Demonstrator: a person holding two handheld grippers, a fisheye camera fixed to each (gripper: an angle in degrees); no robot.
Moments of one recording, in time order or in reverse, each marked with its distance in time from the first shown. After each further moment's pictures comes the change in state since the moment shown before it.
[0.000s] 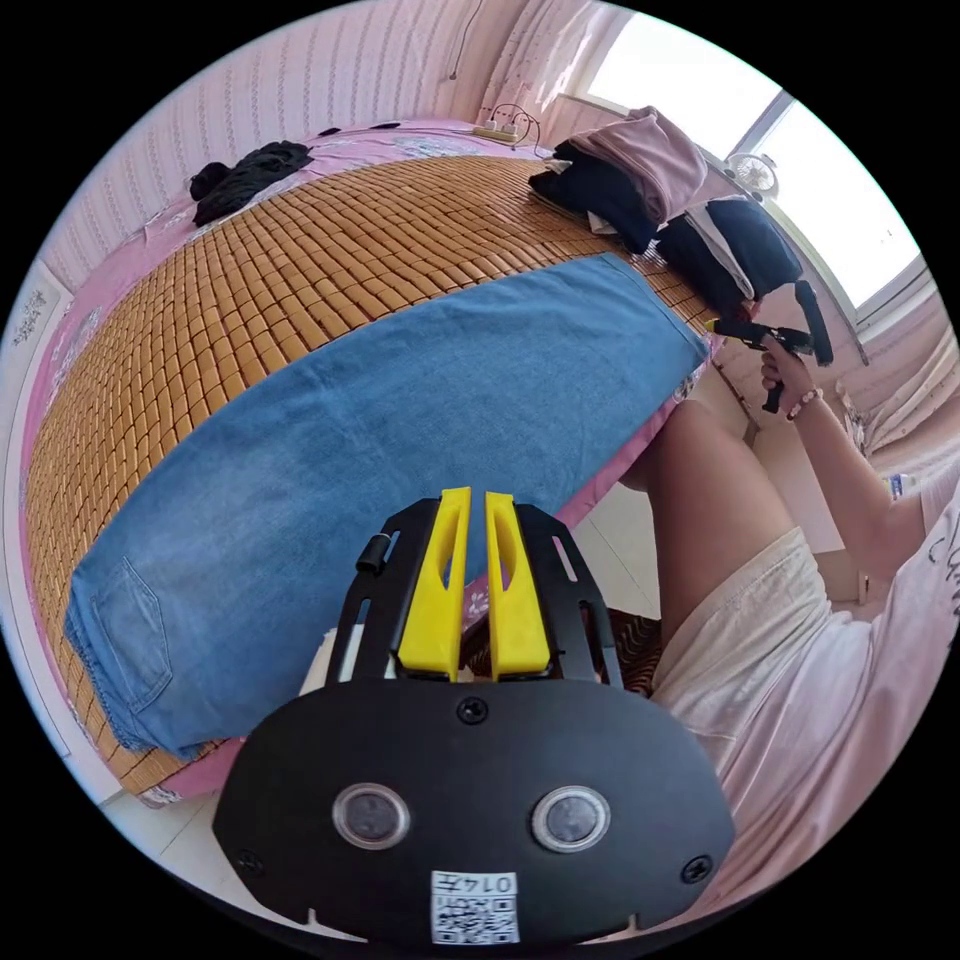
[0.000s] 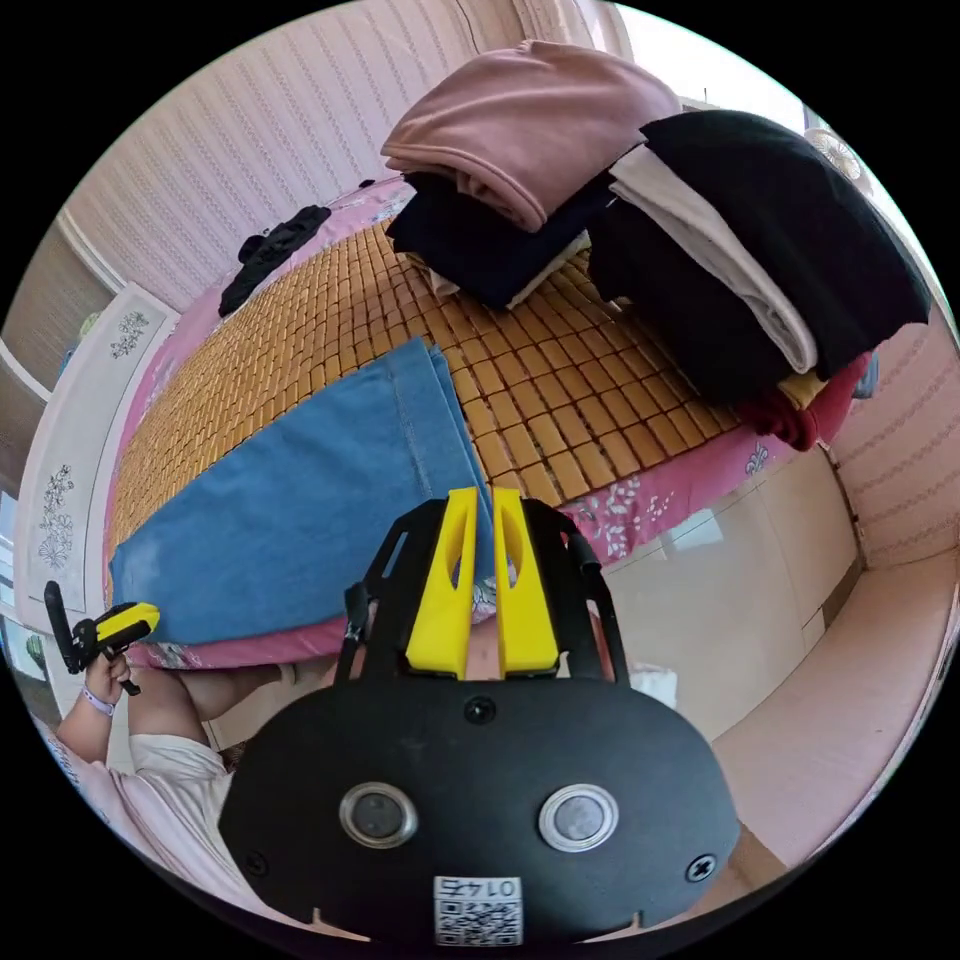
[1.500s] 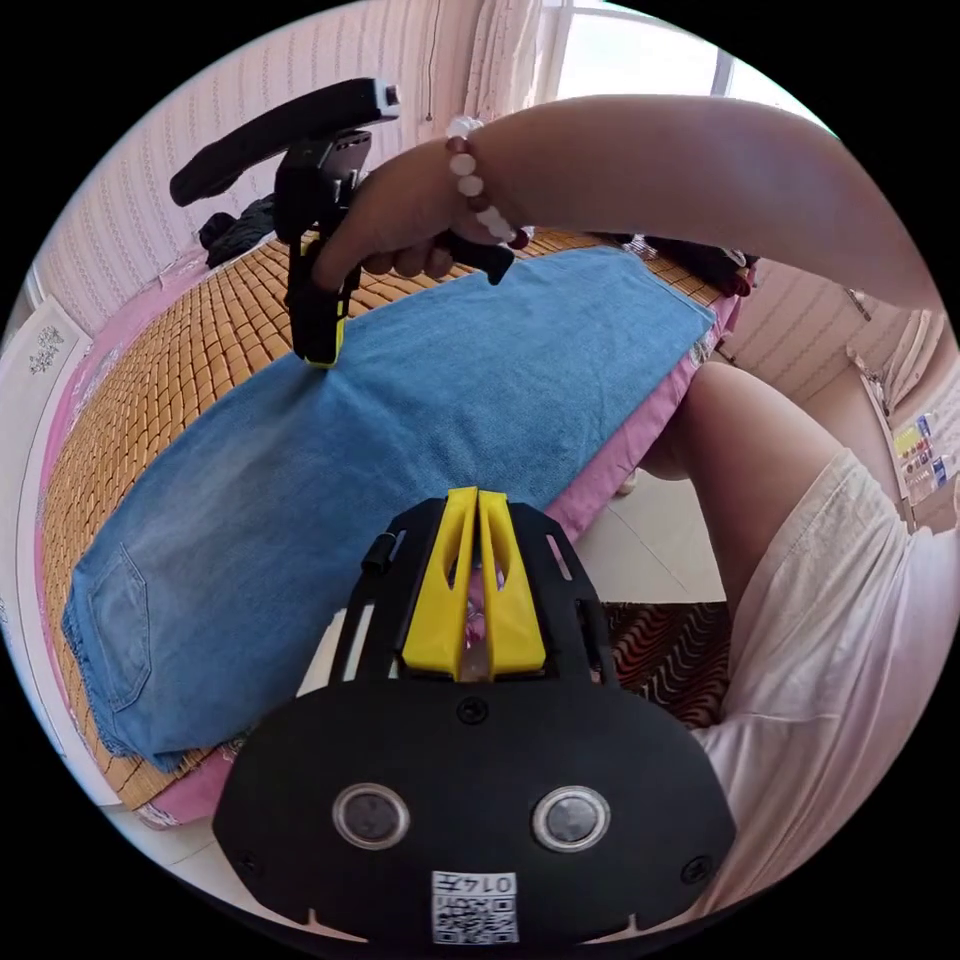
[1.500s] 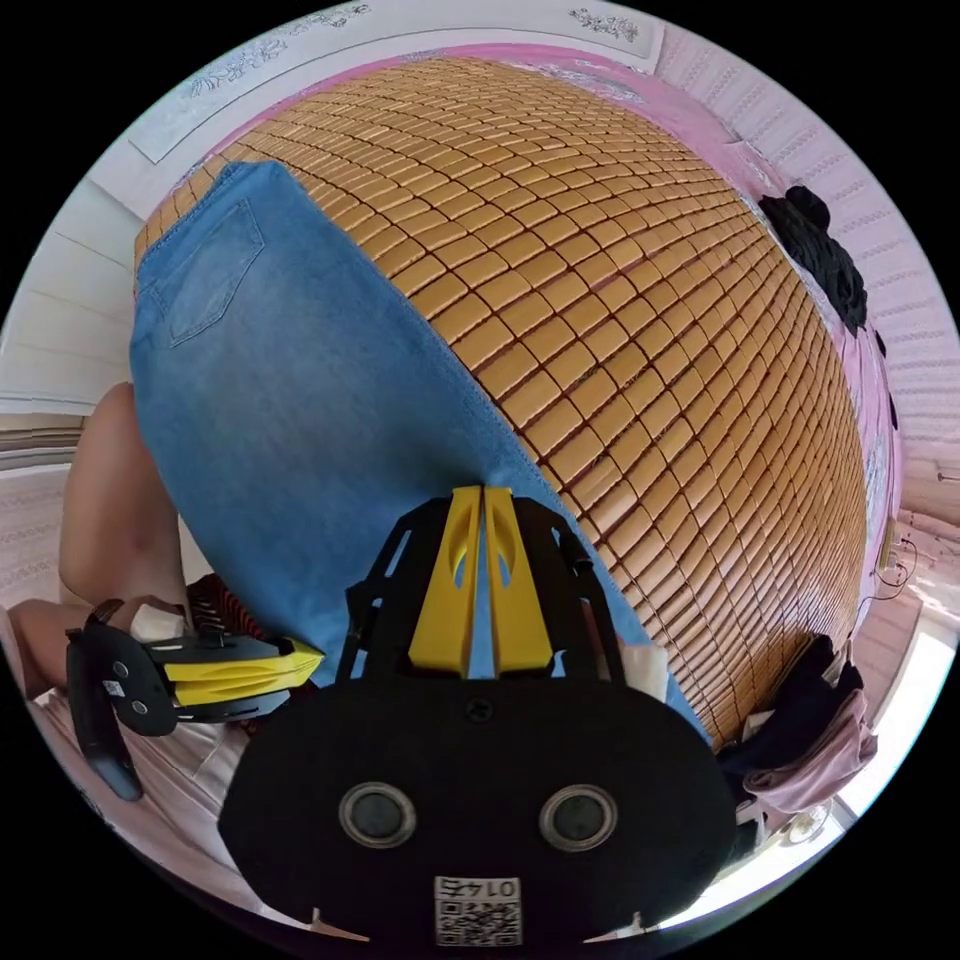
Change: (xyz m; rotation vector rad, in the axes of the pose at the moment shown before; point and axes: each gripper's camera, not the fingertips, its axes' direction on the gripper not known) left arm -0.007 0.117 -0.060 0.141 -0.101 0.094; right arm -0.586 -0.006 0.297 -0.462 0.071 -1.135
